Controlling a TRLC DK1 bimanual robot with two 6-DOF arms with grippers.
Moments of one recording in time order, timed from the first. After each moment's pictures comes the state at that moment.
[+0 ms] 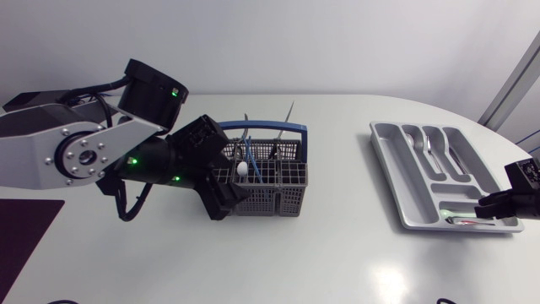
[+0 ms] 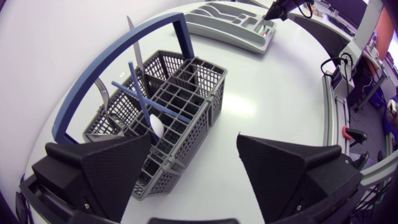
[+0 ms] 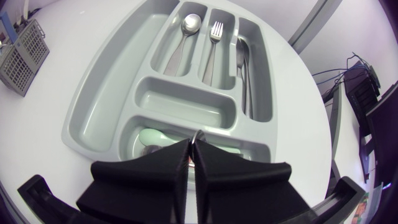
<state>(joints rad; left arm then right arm) -0.56 1.41 0.94 -0.37 0.25 0.43 -0.70 1.52 0.73 -0.22 -0.33 -0.75</state>
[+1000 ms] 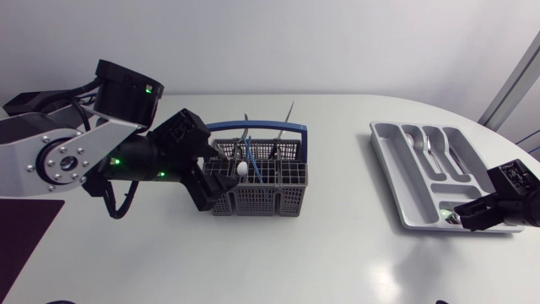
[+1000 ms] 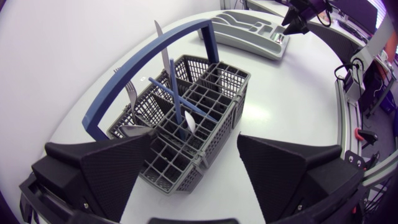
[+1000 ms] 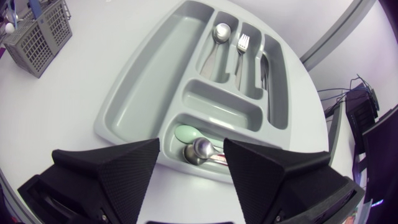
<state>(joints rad) -0.49 1.35 0.87 -0.27 0.24 0.46 -0.56 1.29 0.61 -0.30 -0.28 -0.75</state>
